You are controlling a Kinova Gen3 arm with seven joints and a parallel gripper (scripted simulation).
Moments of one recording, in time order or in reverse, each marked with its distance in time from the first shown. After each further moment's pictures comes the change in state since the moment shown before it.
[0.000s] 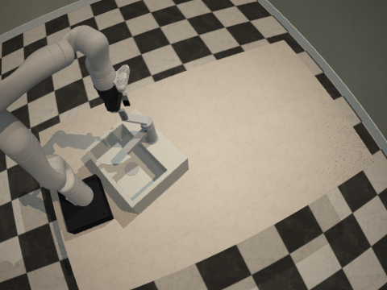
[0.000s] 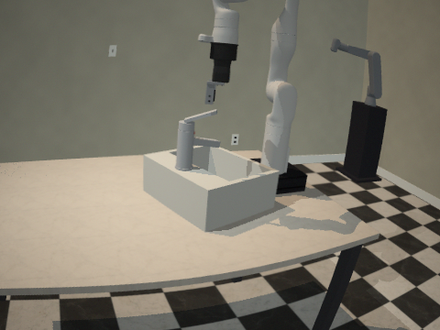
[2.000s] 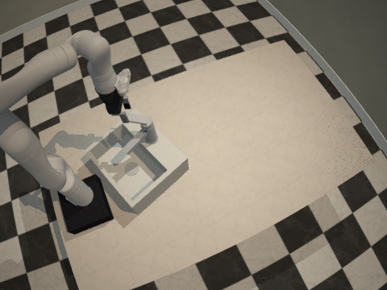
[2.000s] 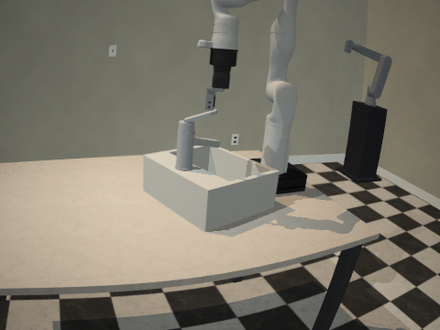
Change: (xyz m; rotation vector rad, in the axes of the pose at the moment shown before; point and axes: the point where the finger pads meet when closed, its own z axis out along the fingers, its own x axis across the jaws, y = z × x) arm 0.001 0.001 0.018 -0.005 0.004 -0.001
